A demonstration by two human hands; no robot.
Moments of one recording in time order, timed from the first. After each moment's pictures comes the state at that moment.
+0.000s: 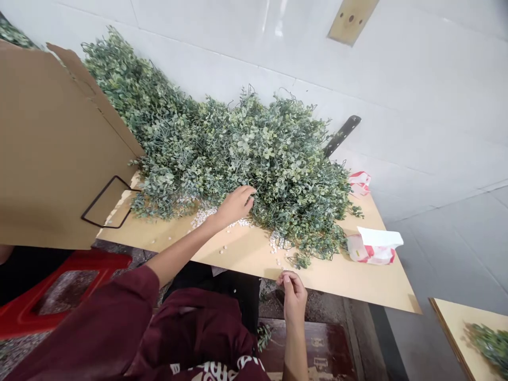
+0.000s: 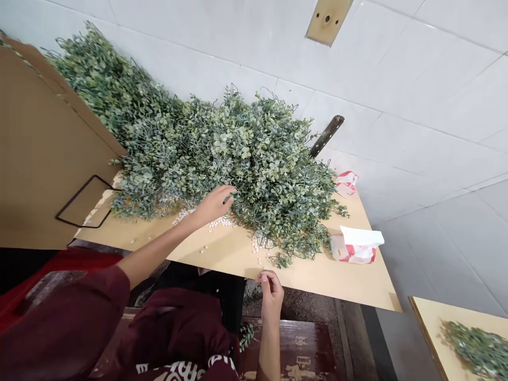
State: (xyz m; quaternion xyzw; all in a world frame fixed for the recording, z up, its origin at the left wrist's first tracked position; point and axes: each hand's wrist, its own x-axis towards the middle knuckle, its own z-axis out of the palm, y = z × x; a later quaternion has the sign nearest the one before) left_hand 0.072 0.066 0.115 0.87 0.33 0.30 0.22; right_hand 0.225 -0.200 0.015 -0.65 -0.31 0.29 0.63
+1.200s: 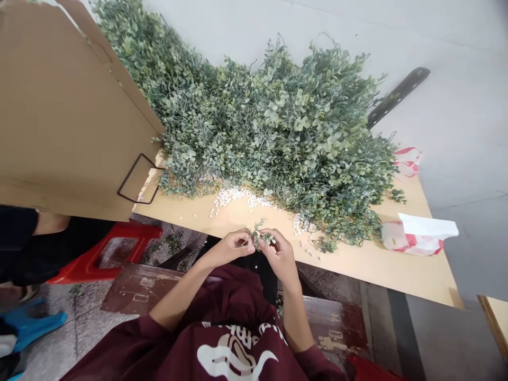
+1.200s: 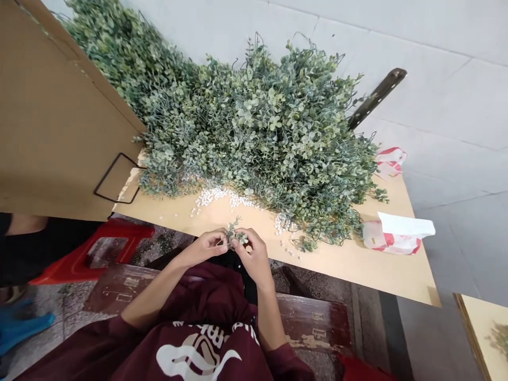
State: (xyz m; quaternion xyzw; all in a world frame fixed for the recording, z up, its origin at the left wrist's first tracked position) left_hand -0.029 -0.067 0.063 0.62 0.26 0.27 0.69; right_hand 0.147 -0.132 0.075 -0.59 -0.51 0.41 0.48
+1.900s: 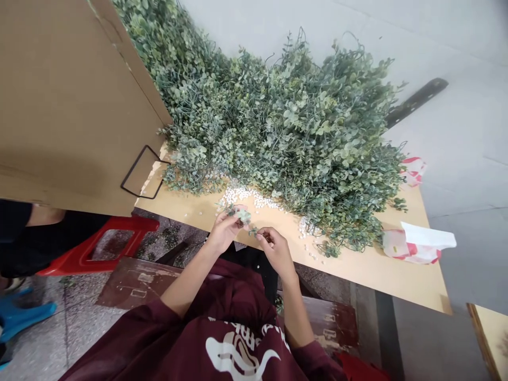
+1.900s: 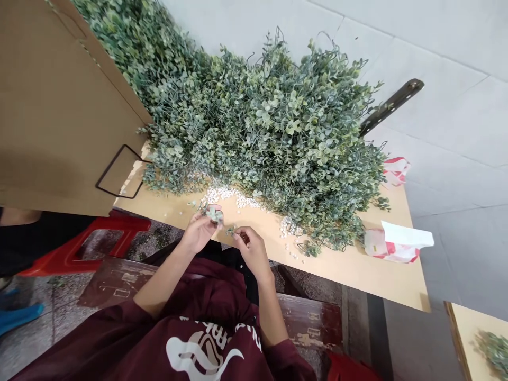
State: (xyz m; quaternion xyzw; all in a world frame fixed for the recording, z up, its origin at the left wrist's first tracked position) left_hand -0.035 -0.034 0.059 0.26 0.26 0.50 0.78; right_hand 0.130 -0.108 0.062 -0.62 -0.54 0.41 0.39
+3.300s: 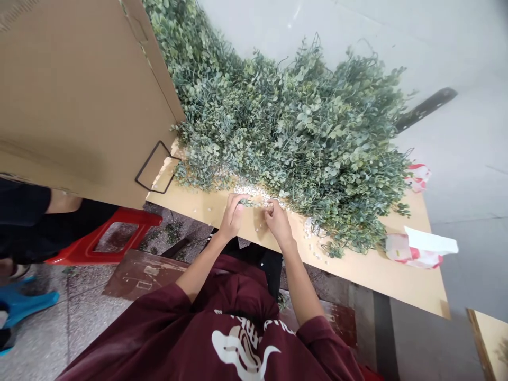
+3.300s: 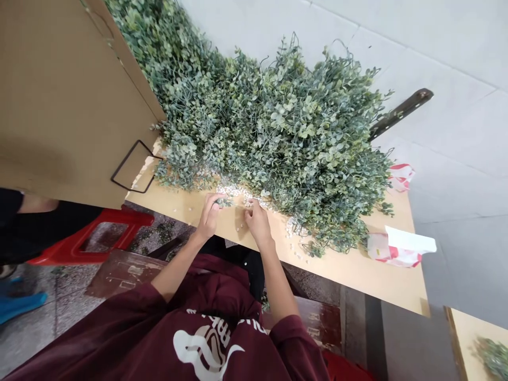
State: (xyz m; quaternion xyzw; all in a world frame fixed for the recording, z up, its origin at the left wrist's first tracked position) left_hand -0.046 -0.015 0.037 0.64 0.40 0.54 0.38; right_hand 0.134 -0.027 0.041 -0.67 -0.64 0.26 0.27
